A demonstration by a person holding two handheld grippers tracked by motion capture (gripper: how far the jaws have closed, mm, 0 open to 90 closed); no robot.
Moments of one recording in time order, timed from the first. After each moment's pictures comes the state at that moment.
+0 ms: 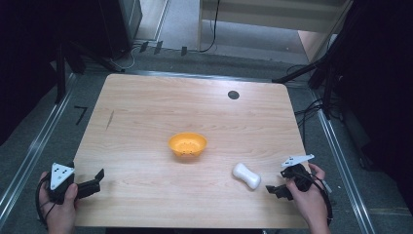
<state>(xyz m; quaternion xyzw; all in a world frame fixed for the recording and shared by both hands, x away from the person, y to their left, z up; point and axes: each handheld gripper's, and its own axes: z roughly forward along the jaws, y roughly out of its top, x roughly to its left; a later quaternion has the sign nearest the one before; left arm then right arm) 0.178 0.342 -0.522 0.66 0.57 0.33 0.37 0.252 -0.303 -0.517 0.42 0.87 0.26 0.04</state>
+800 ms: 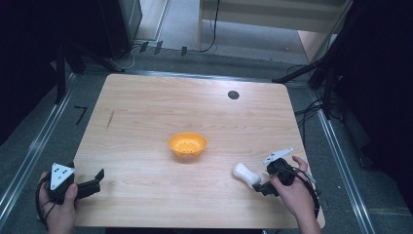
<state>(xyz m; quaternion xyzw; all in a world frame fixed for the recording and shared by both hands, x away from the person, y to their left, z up) 0.177 0.342 -0.522 0.66 0.56 0.33 0.37 0.265 -0.256 -0.508 0.38 0.90 0.23 0.02</state>
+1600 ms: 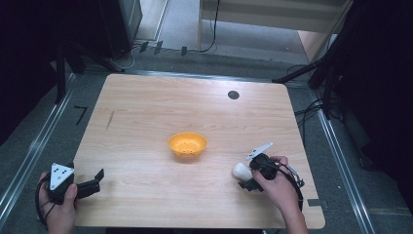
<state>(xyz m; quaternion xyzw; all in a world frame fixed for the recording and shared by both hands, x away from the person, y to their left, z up) 0.177 0.342 -0.522 0.66 0.57 0.33 0.37 0.282 -0.212 -0.515 0.35 0.91 0.22 0.00</state>
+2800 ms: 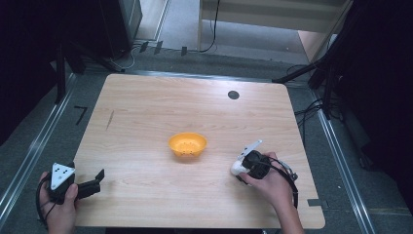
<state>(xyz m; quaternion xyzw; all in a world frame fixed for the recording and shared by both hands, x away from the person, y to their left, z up) 0.178 0.341 -0.522 0.66 0.56 0.33 0.37 0.291 -0.191 -0.511 0.30 0.93 0.19 0.04</state>
